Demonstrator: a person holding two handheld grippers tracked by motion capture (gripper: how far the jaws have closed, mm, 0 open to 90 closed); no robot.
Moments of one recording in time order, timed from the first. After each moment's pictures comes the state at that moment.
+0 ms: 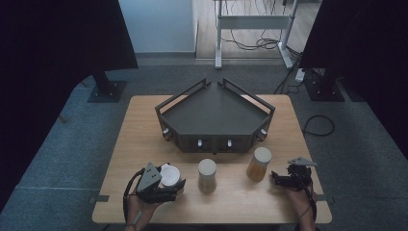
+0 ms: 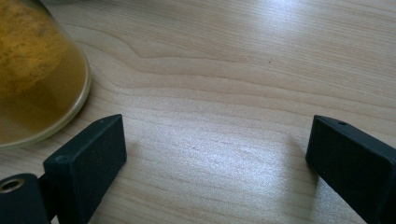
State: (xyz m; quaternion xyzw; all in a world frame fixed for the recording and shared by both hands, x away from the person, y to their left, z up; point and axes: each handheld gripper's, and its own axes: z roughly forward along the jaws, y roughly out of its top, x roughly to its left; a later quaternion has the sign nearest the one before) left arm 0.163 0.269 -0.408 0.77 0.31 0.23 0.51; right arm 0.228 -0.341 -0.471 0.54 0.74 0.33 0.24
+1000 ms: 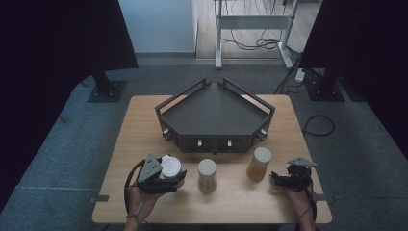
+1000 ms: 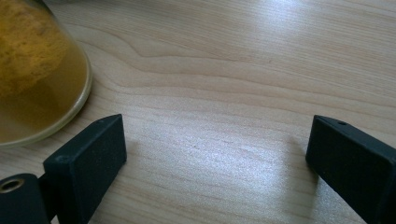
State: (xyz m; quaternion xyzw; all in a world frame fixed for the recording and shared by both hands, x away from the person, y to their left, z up) left arm 0.178 0.263 -0.392 0.76 0.31 0.24 0.51; right arm 0.227 -0.341 -0.472 0.54 0.74 0.33 0.24
